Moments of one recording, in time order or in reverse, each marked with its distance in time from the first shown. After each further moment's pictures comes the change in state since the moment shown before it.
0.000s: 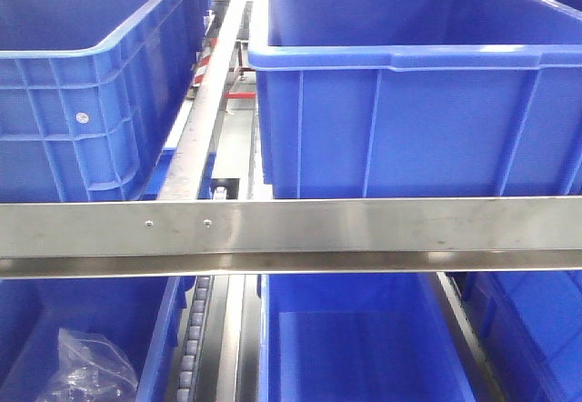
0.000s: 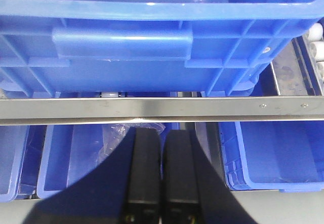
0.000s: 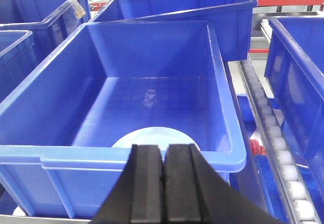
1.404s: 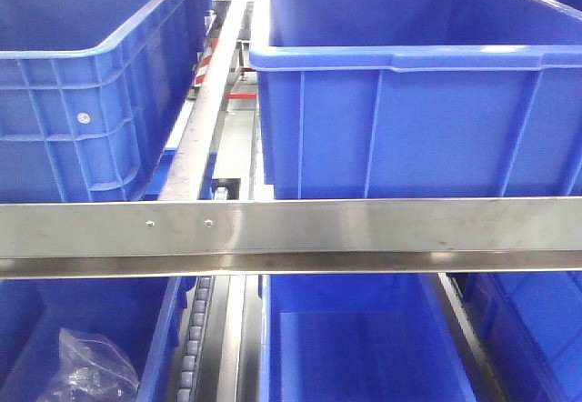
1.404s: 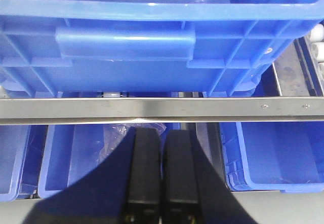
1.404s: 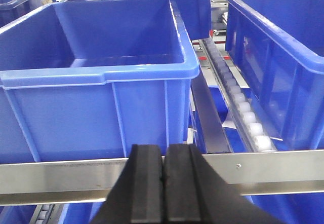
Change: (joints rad) left arm 0.000 0.000 0.000 0.000 0.000 0.000; right arm -0.096 -0.576 0.441 0.000 0.076 0.005
